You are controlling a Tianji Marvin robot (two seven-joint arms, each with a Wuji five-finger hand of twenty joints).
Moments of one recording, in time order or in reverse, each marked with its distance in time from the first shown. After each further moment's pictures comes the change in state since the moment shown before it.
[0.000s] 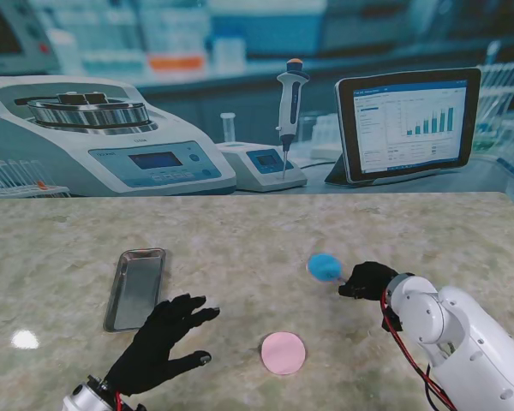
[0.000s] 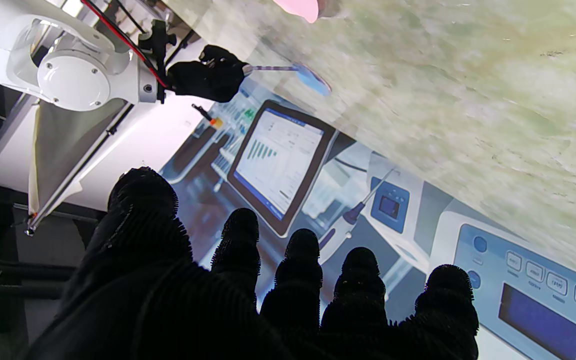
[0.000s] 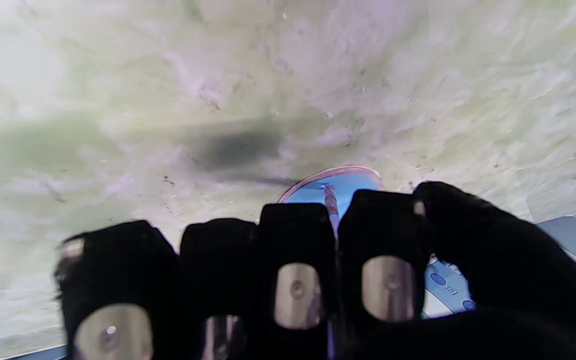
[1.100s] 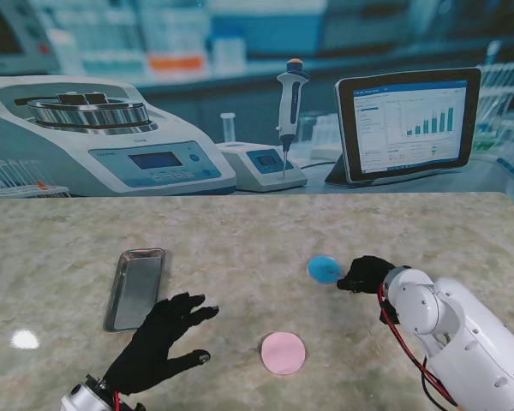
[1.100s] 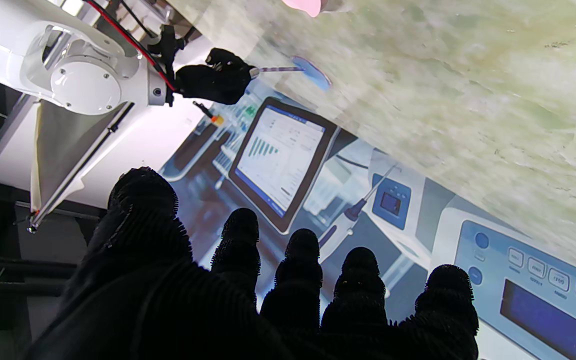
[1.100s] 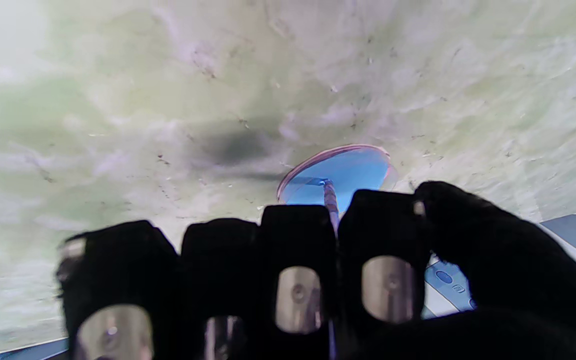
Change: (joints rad) left arm 0.005 -0.001 -0.007 -0.009 -0.003 -0.003 0.000; right arm 0.055 0.001 -0.036 0.032 0.006 0.024 0.004; left_hand 0.000 0.000 0.000 0.000 0.000 0.000 0.000 0.000 0.000 0.000 0.000 0.000 0.000 0.000 0.000 0.000 0.000 0.000 0.000 -0.001; right_hand 0.000 0.000 -0.010 0.000 0.000 0.000 0.000 0.000 0.000 -0.009 0.016 0.002 0.000 -0.009 0.001 0.023 0.001 -0.009 0.000 0.011
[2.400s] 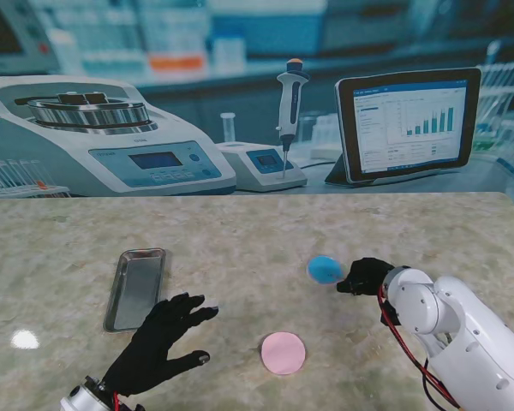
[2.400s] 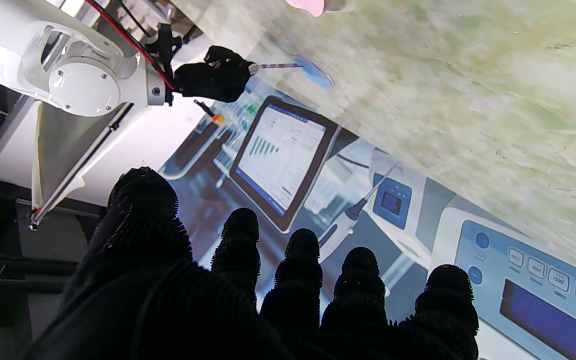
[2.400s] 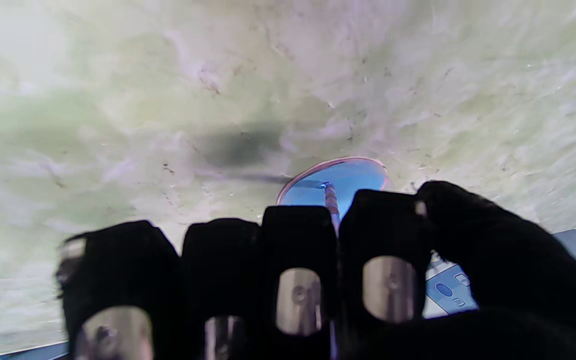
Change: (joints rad) left arm 0.008 -0.001 -0.002 -0.005 -0.003 -0.003 0.003; right arm -0.008 0.008 0.002 -0.032 -0.020 0.017 0.050; left_hand 0.000 0.000 0.000 0.000 0.000 0.000 0.000 0.000 0.000 0.000 0.000 0.000 0.000 0.000 0.000 0.000 0.000 0.000 0.000 -0.001; right_hand 0.000 0.001 -0.018 0.000 0.000 -0.008 0.000 0.000 0.000 -0.006 0.008 0.000 0.000 -0.007 0.000 0.001 0.005 -0.002 0.000 0.010
